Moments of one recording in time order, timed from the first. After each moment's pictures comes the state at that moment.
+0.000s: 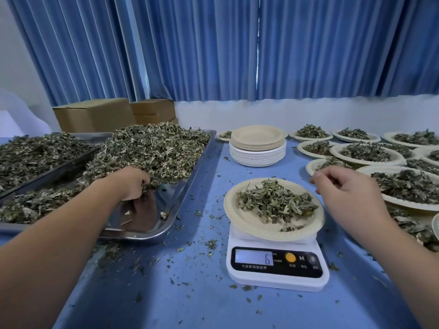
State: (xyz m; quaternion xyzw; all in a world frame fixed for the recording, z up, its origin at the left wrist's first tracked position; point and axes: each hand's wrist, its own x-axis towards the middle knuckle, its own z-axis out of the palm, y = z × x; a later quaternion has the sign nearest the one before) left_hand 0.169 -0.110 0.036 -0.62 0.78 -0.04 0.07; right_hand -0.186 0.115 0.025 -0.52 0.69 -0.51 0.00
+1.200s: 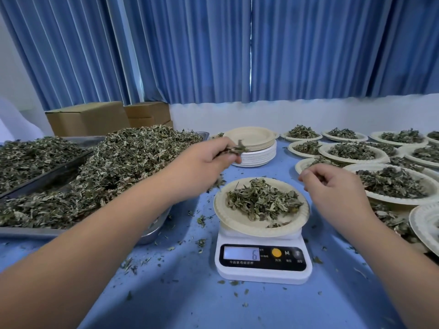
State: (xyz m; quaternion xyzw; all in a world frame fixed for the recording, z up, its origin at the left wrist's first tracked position) left_hand 0.039 0.040 0.093 -0.31 0.86 0.25 -0.31; right_hand -0.192 0.116 0.025 -0.52 0.68 -0.52 0.01
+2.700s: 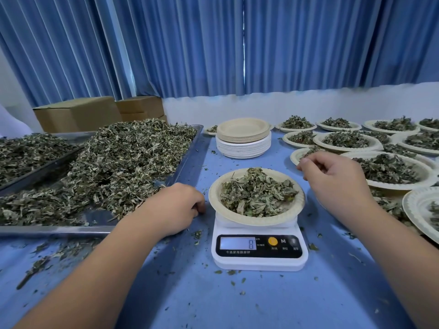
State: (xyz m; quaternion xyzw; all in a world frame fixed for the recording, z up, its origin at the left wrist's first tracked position) left_hand 0.069 0.018 0.025 -0.43 0.90 0.00 -0.02; right_hand -0.194 0.122 0.025 -0.51 0.68 -0.53 0.00
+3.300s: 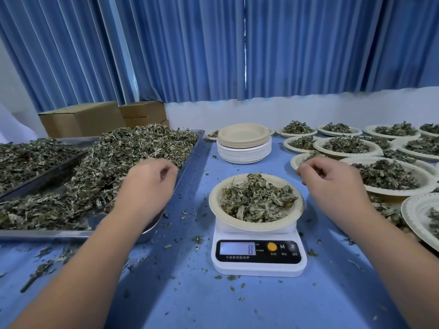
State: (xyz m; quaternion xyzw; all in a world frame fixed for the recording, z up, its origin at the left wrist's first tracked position) left_hand 0.091 0.014 0.045 -0.51 0.77 -0.01 -0.38; right_hand -0.195 0.121 0.025 -0.51 0.67 -0.54 0.00
